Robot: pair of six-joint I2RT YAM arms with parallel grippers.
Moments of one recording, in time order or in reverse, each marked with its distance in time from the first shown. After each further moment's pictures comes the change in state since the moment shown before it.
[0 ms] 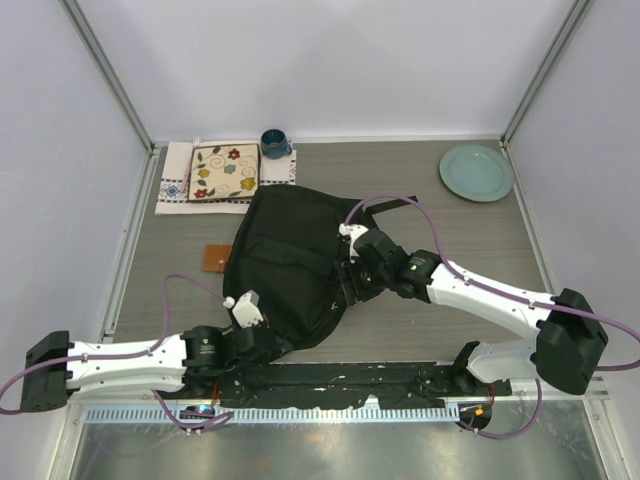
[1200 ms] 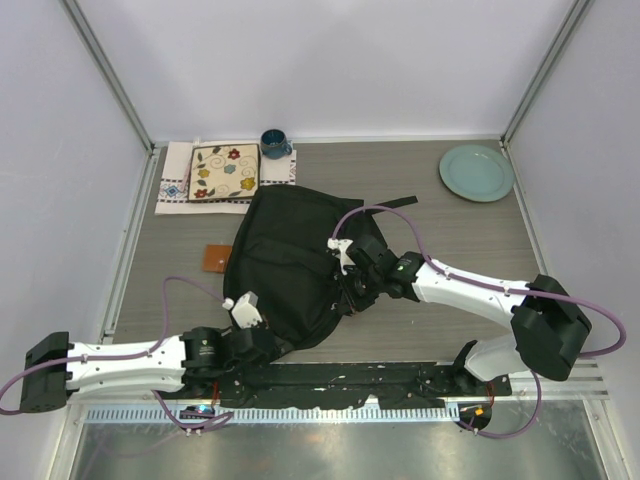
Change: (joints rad) left arm 0.000 -0.017 -0.025 0.023 0.001 -0.019; right arm 0.000 0.105 -0.024 0.041 -0.175 -0.075
